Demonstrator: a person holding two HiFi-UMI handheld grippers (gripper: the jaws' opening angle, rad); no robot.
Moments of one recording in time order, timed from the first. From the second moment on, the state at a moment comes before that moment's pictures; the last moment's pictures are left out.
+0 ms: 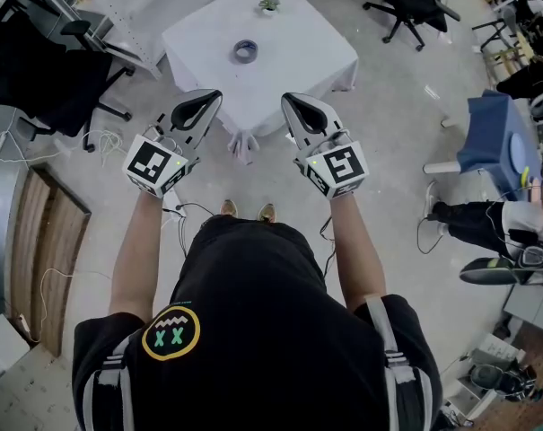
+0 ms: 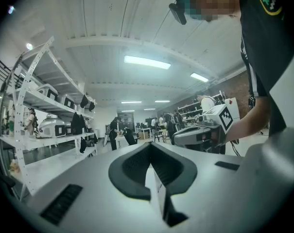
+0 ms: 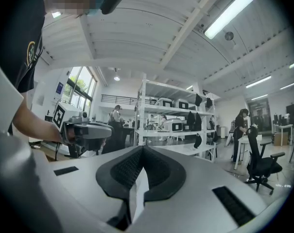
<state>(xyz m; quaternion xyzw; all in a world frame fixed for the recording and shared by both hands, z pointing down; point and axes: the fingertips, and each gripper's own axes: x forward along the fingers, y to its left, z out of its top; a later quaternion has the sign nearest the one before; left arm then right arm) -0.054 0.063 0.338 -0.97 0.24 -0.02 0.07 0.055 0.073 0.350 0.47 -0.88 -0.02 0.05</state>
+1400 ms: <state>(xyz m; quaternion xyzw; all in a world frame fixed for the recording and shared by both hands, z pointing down) -0.052 0.061 0.343 -0.97 0.25 -0.02 0.07 0.050 0.075 0.361 0.43 -0.90 0.01 0.05</state>
